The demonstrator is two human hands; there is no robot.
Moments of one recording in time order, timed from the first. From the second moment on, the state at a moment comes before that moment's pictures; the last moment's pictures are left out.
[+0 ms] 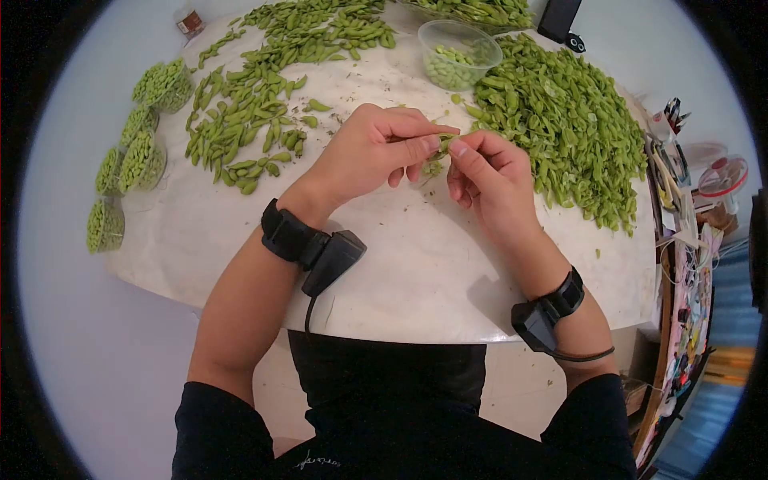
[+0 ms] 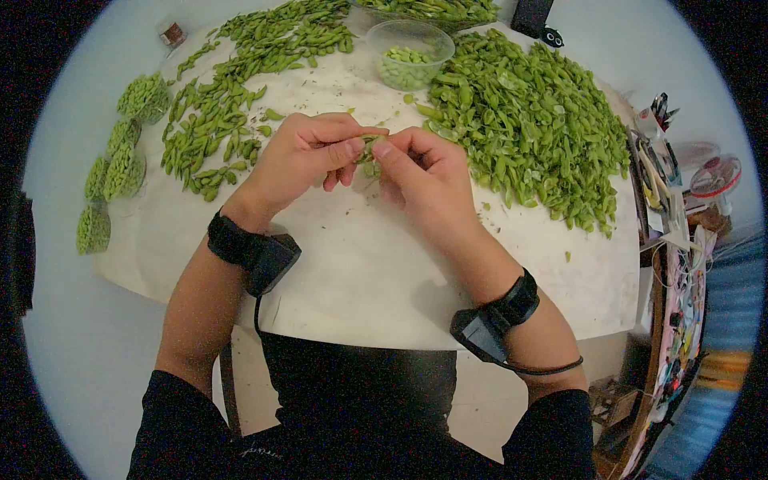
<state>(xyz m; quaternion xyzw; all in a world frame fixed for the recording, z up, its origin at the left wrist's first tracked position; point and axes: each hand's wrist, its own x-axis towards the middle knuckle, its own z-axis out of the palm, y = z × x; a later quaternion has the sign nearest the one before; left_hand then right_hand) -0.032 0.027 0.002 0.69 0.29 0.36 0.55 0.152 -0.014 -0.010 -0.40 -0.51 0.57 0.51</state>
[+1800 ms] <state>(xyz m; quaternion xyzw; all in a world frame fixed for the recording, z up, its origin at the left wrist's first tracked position) -0.012 0.019 -0.004 0.59 0.34 0.44 0.59 0.156 -0.007 -0.013 -0.43 -0.79 0.15 0.40</state>
